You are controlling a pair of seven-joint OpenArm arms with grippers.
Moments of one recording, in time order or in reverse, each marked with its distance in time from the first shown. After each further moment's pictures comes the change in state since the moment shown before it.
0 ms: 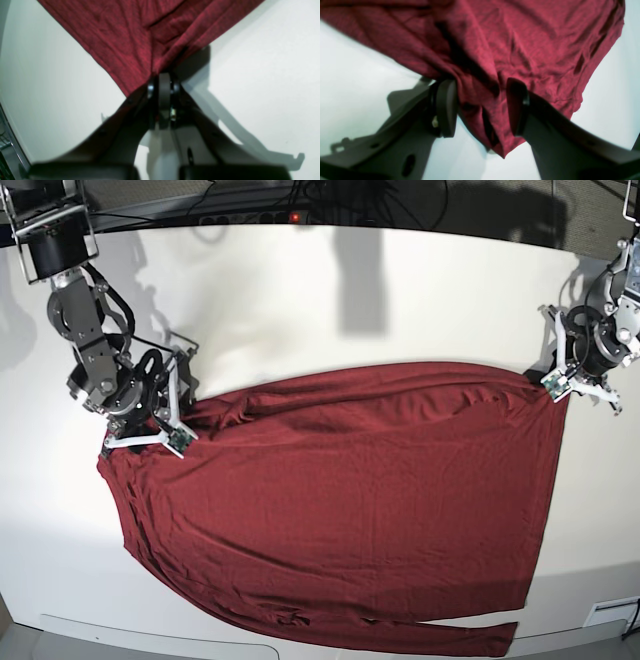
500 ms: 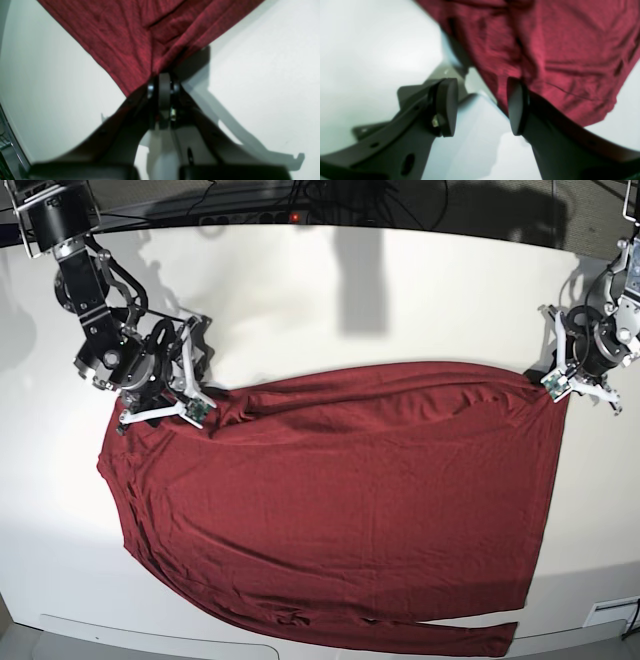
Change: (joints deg) left arm 0.0 0.0 0.0 0.0 0.0 0.0 0.0; right arm -6.4 1.0 0.0 9.7 3.3 0.5 -5.2
